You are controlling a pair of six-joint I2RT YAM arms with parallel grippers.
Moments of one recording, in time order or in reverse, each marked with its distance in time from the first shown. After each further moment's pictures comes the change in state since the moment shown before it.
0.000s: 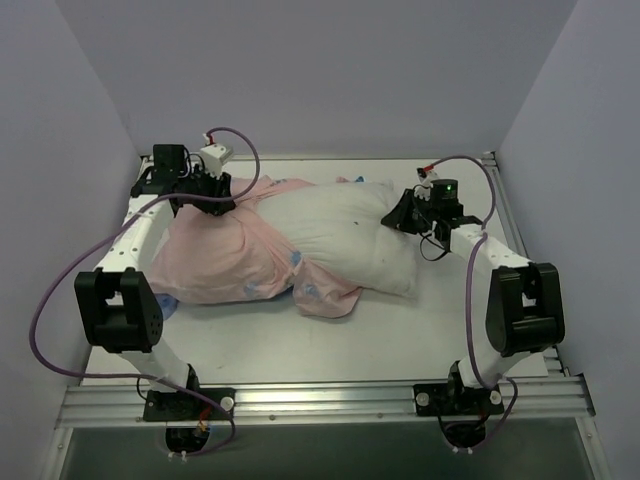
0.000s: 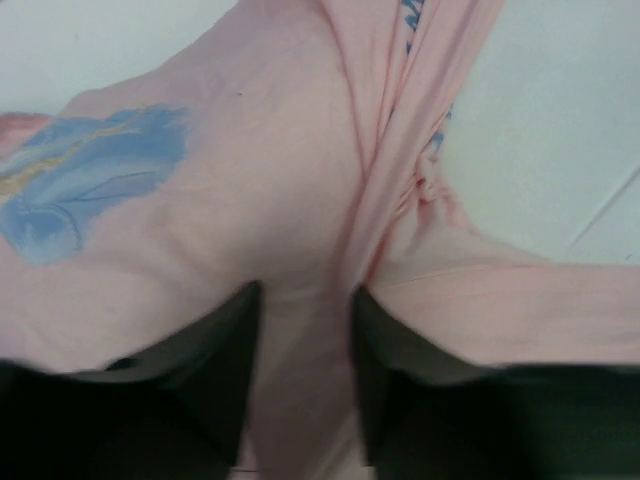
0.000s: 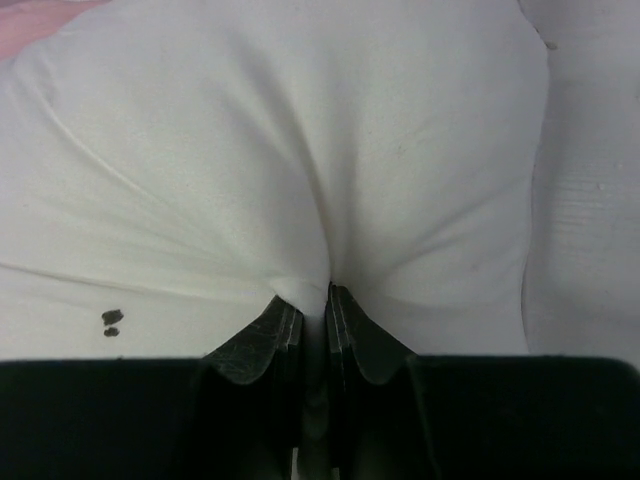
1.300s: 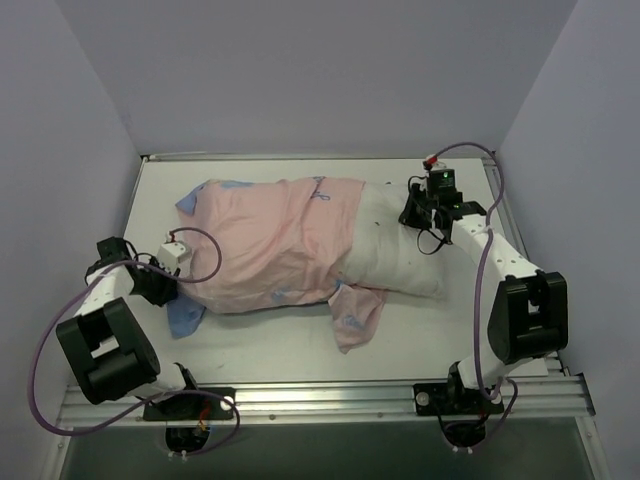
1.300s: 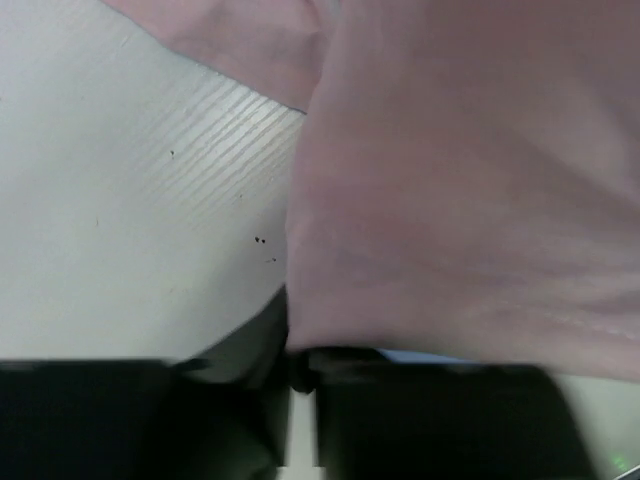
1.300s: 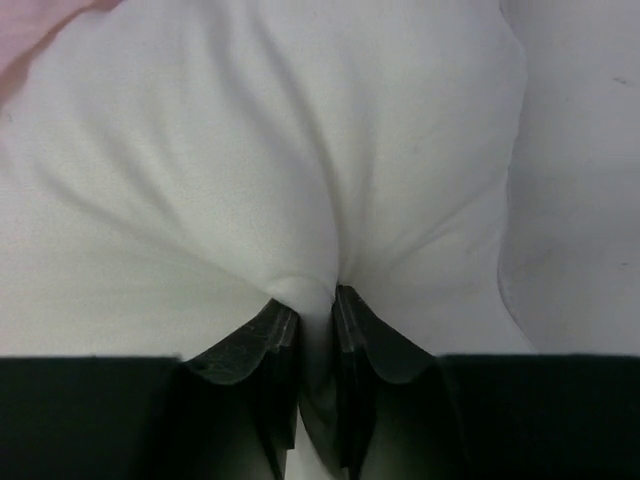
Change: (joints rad) left arm 0.483 -0.282 -0.673 -0.115 0.008 0.700; right arm 0.050 -0.051 0.111 -0.269 0.336 -0.040
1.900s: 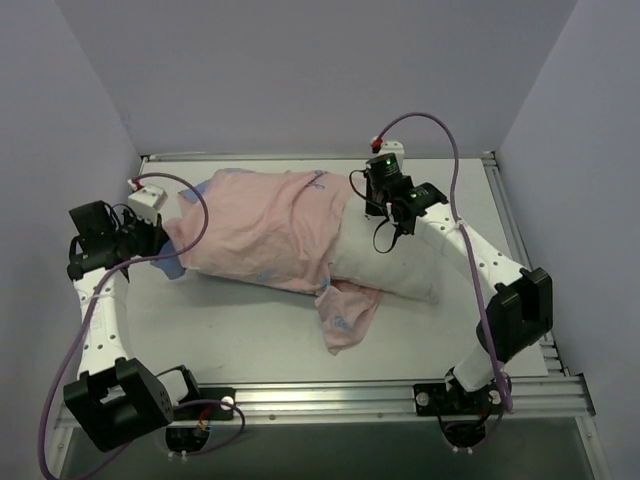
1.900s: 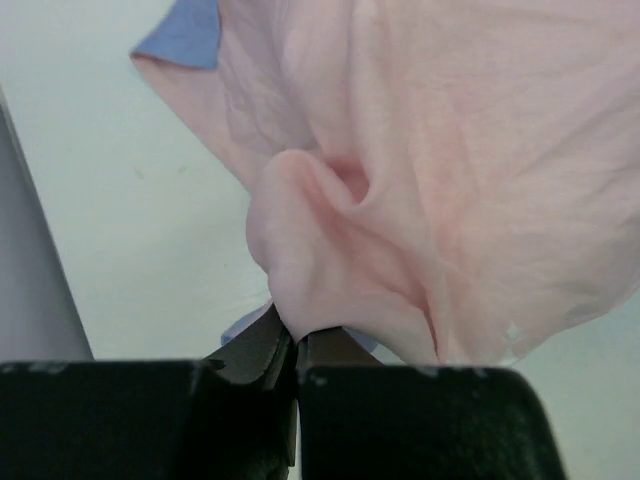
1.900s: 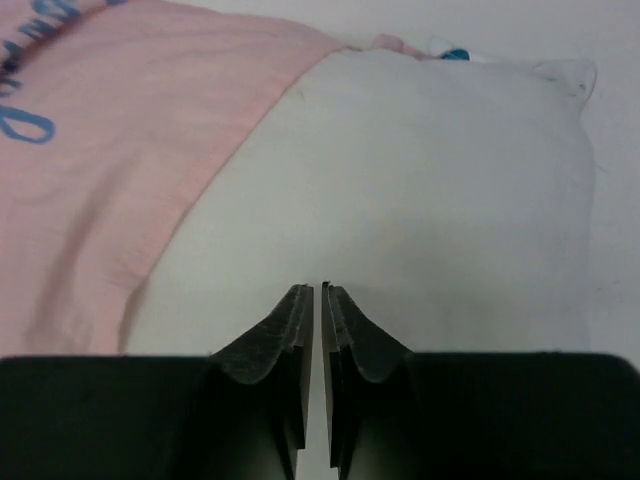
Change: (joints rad) left arm -0.073 -0.244 0.172 0.145 0.111 -0.488; right arm 0.367 0.037 0.374 -0.275 0.409 -0.049
